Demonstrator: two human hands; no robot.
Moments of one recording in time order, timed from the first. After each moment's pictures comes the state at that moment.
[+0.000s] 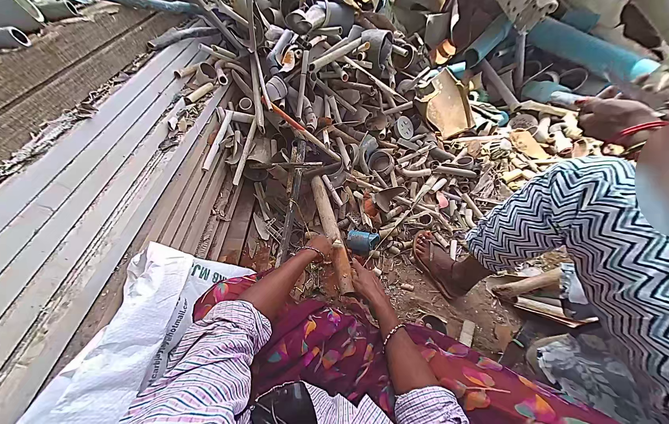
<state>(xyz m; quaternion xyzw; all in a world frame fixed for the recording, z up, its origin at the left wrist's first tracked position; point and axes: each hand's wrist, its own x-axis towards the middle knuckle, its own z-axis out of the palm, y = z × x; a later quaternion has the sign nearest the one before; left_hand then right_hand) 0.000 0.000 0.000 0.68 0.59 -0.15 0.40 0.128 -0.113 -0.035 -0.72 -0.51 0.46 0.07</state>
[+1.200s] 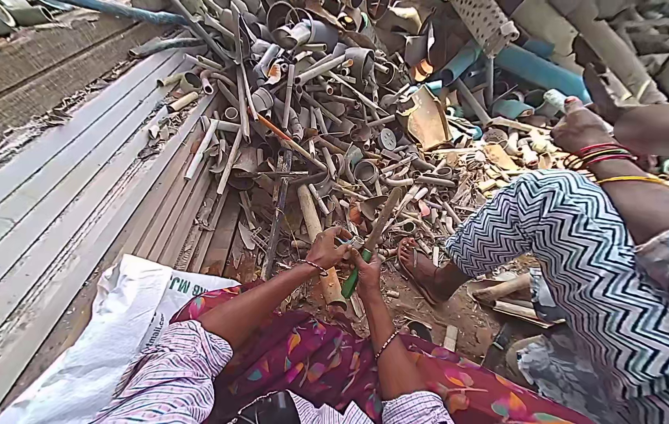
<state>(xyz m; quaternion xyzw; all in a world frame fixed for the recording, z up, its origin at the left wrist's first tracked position) 0.031 -0.037 0.051 0.74 0.46 0.16 0.45 0.134 -0.097 -0.026 -0.48 -0.17 0.47 0.72</state>
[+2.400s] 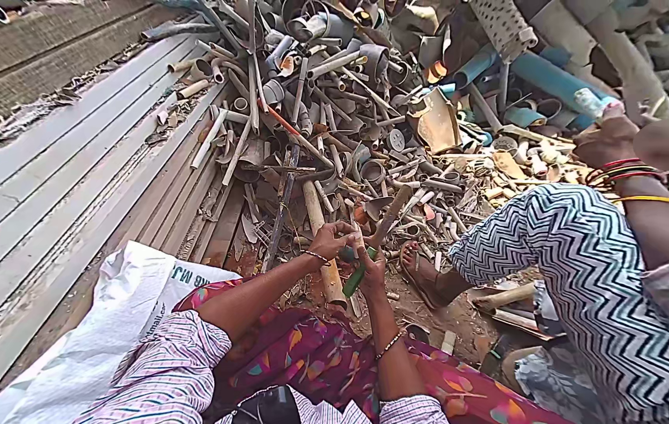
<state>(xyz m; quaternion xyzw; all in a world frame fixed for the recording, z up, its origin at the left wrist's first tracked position) 0.028 -0.033 0.057 0.63 0.46 0.23 0.58 0.137 -0.098 -0.019 -0.43 -0.22 0.50 0.72</state>
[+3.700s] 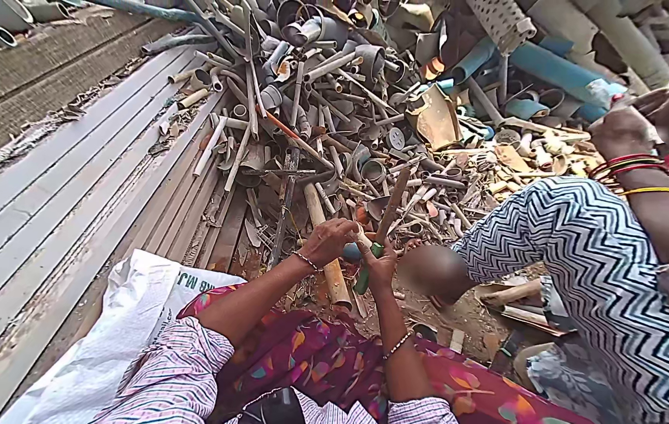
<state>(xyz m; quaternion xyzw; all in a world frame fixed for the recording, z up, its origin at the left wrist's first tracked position) 0.011 -0.024 0.049 0.91 0.27 0.27 0.18 0.143 -0.096 -0.005 -0.55 -0.33 0.35 0.68</state>
